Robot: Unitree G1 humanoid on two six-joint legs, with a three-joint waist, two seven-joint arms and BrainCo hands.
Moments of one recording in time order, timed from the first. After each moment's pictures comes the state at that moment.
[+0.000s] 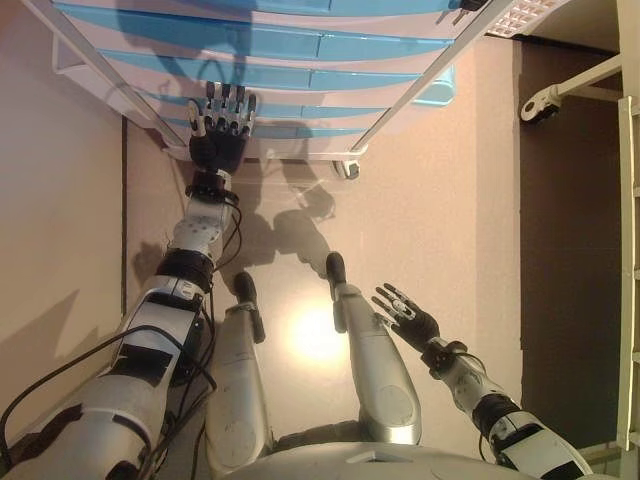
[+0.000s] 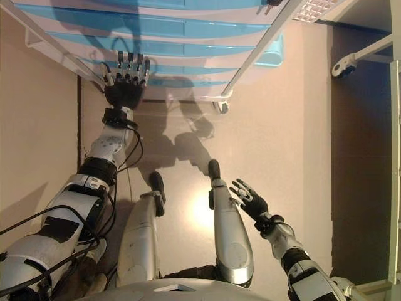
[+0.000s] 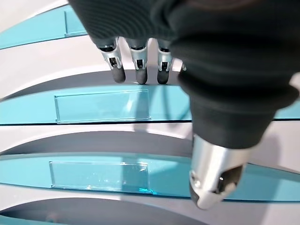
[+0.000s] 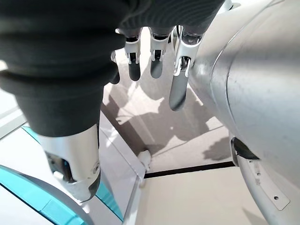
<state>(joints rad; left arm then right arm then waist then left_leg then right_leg) -0.87 0.37 -0.16 0.83 -1.81 -0.08 -0.50 -0.22 -0.30 0.35 0.98 1.02 -0.09 0.59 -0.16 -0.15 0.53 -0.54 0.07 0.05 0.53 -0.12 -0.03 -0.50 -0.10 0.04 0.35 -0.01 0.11</state>
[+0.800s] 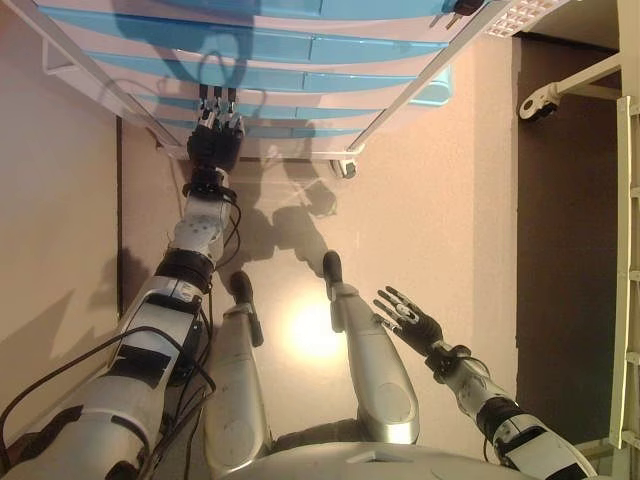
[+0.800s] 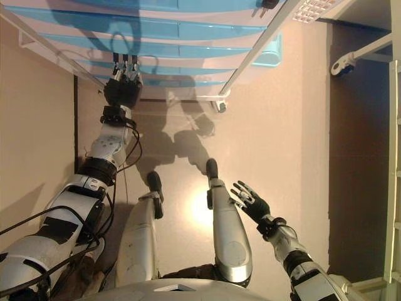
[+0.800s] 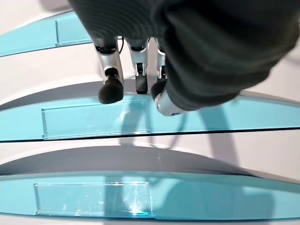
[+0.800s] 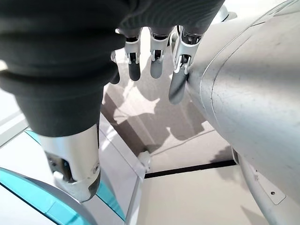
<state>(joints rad) -0.86 0.39 -0.20 0.81 -1.85 -0.16 -0.44 -0.21 -0.31 0.37 0.99 1.05 -0.10 0.63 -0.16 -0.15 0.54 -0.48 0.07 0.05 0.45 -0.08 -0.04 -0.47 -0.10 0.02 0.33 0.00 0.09</state>
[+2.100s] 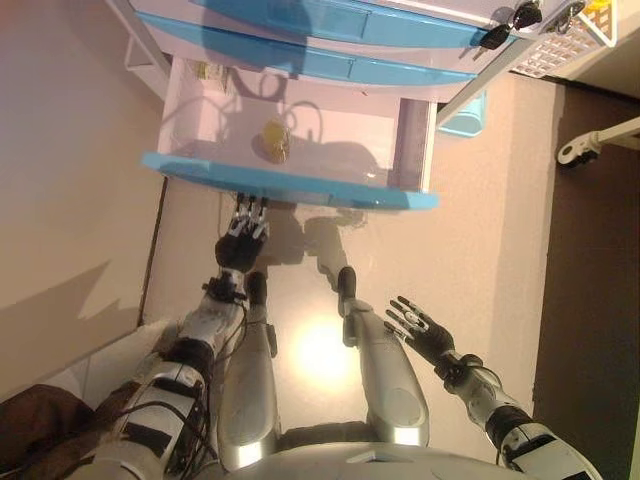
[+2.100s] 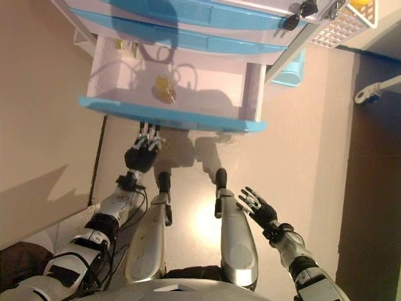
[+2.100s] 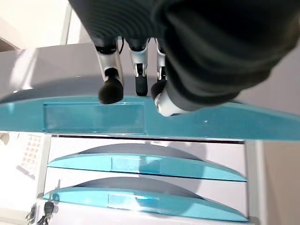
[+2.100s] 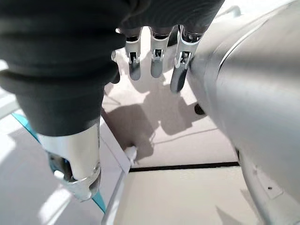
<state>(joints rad) -0.36 0.27 -0.20 0.82 -1.70 0.05 -0.90 -0.17 -0.33 0.30 1.00 0.99 -0.09 0.58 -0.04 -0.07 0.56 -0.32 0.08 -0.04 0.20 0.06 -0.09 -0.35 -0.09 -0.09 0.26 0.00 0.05</state>
